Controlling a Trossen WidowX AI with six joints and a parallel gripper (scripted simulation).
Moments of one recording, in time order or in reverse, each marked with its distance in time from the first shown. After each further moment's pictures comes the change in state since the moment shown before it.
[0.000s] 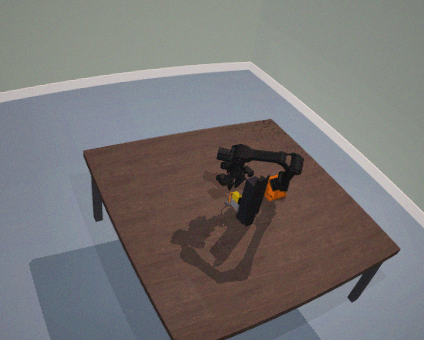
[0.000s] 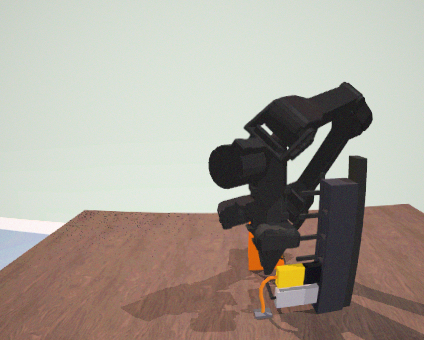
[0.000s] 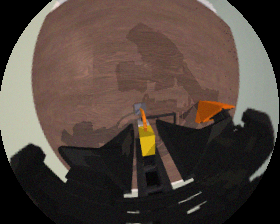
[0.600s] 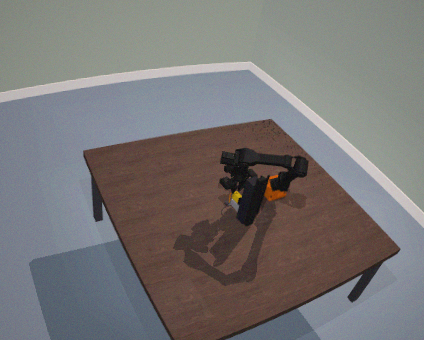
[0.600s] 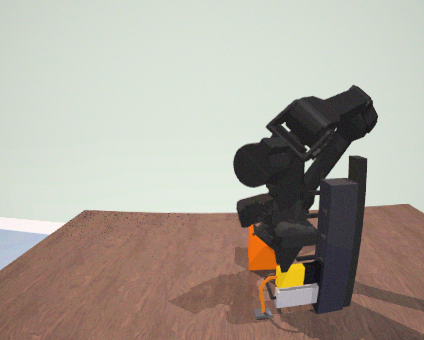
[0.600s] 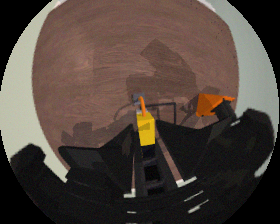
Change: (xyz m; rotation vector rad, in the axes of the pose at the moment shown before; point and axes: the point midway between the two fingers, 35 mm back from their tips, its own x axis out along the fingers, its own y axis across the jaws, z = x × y) arm -0.001 0.000 -0.028 -0.004 -0.005 -0.002
